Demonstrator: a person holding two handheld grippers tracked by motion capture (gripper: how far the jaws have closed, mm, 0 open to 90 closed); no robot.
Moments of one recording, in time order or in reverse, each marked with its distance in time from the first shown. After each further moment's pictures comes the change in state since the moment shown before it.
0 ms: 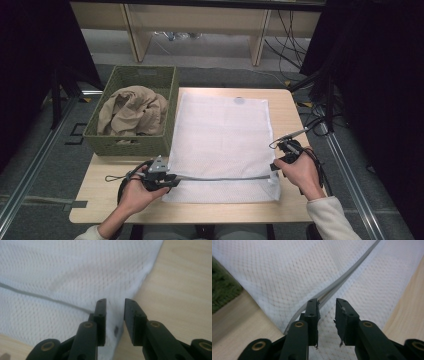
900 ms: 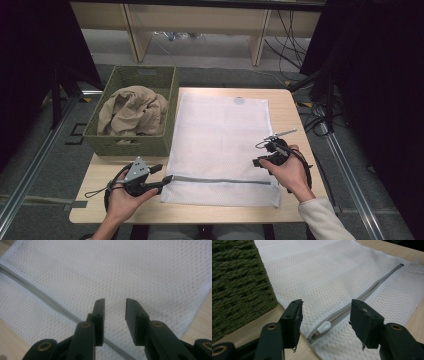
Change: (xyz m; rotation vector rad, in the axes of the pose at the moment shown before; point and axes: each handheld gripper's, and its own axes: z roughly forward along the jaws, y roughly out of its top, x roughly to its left) left arm 0.007 -0.026 -0.026 -0.285 0.086 -0.064; right arm 0.032 0.003 0.008 -0.183 0.135 -0.209
